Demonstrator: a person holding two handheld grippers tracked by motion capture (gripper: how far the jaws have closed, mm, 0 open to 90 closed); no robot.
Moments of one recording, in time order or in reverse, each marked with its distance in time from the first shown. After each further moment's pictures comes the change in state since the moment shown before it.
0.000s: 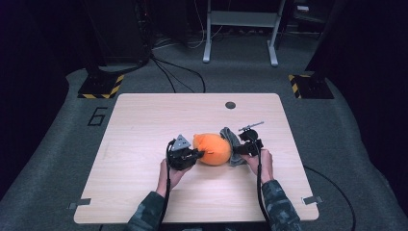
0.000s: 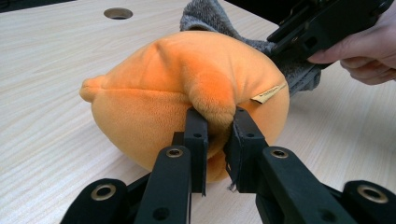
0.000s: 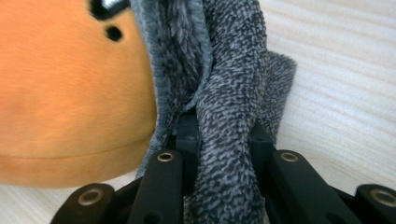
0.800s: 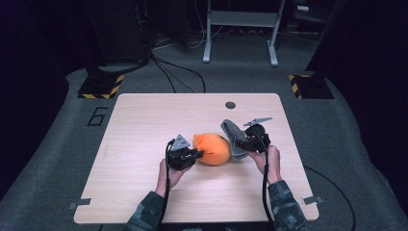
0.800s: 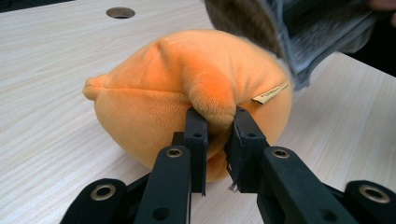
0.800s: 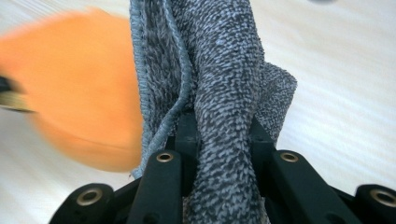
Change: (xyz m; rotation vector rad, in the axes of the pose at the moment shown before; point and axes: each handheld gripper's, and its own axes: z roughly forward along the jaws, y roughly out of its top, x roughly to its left) left arm 0.002 0.000 -0.002 0.006 0.004 0.002; right arm 0.020 0.010 -0.062 -0.145 -0.044 -0.107
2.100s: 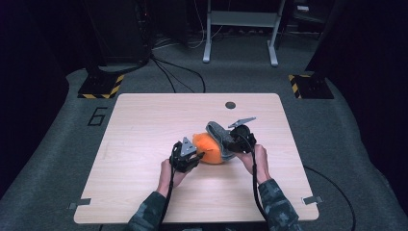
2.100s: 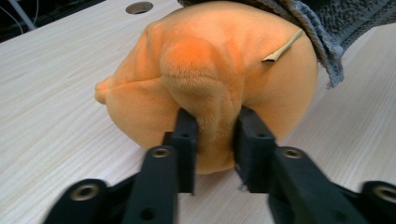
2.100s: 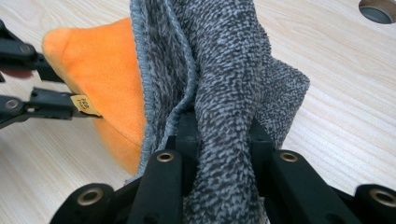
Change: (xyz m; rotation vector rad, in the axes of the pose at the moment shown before) left arm -0.010 -0.004 0.013 0.060 0.129 0.144; right arm 0.030 0.011 0.022 0.015 0.051 -0.091
